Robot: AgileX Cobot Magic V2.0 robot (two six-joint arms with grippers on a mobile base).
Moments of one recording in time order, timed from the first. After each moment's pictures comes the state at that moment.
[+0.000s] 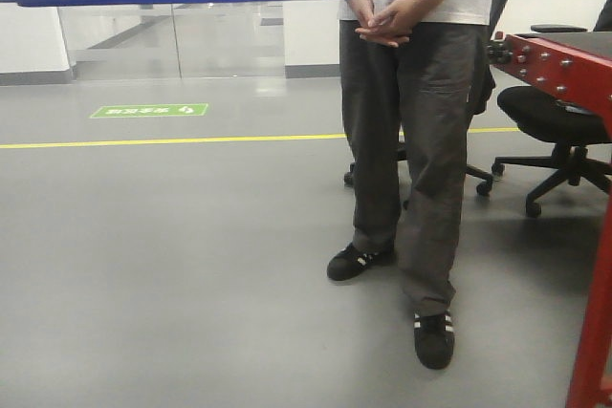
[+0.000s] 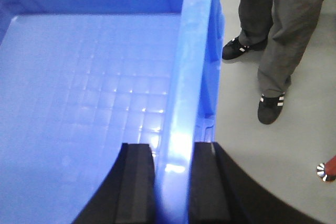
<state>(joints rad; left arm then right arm) -0.26 1.76 -2.25 0.03 1.27 -0.18 0.15 1.73 -2.21 0.17 1.22 0.09</state>
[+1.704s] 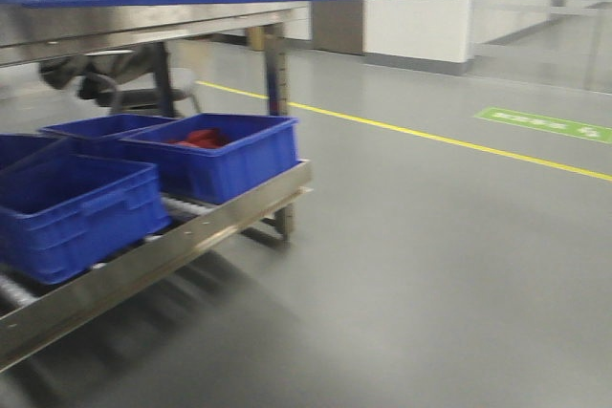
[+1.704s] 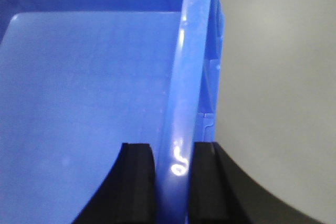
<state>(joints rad) -0.26 1.76 -2.25 0.02 1.27 -0.18 0.15 1.73 -2.21 0.17 1.22 0.09</state>
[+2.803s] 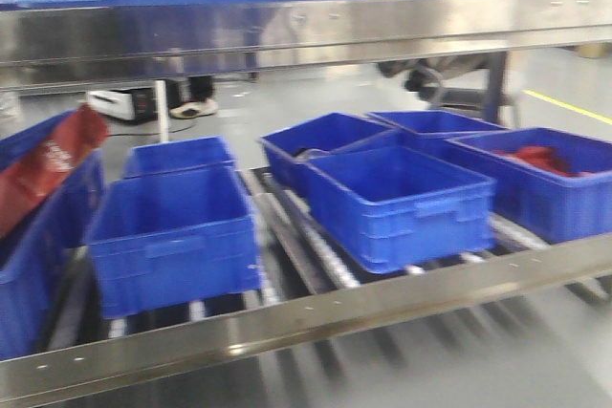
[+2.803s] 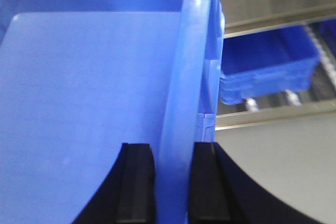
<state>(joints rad) -0.26 1.76 -2.25 0.02 1.27 -0.18 0.15 1.73 -2.21 0.17 1.22 0.09</state>
